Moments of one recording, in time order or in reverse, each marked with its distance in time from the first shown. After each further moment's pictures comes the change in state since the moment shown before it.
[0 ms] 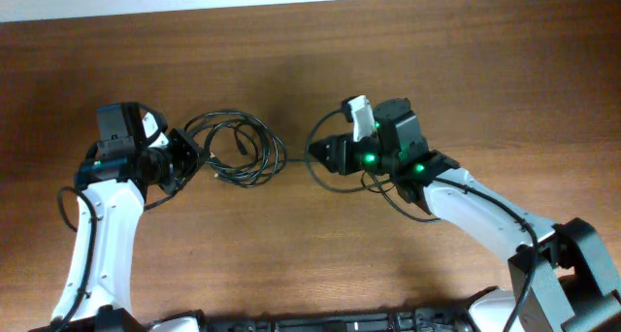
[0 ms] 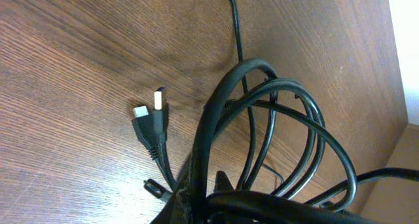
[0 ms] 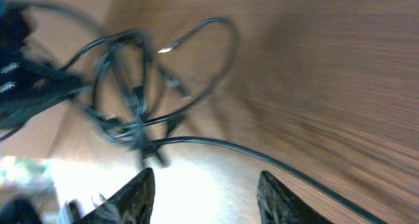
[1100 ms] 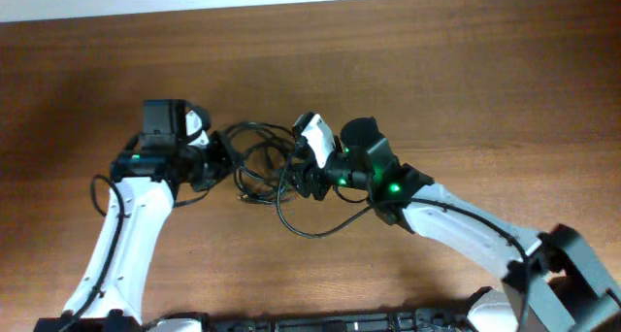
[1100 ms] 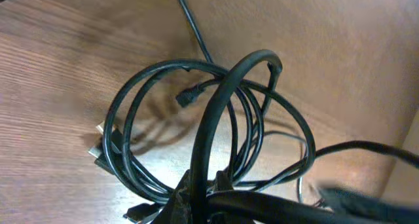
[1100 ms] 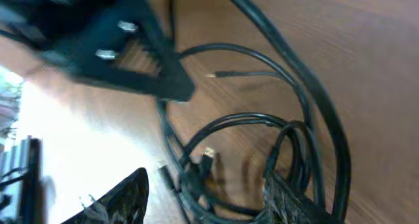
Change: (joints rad) left arm -0.210 0.000 0.000 -0.003 -0.018 0.064; right arm 0.182 0.004 -0.005 0.133 0.100 -0.363
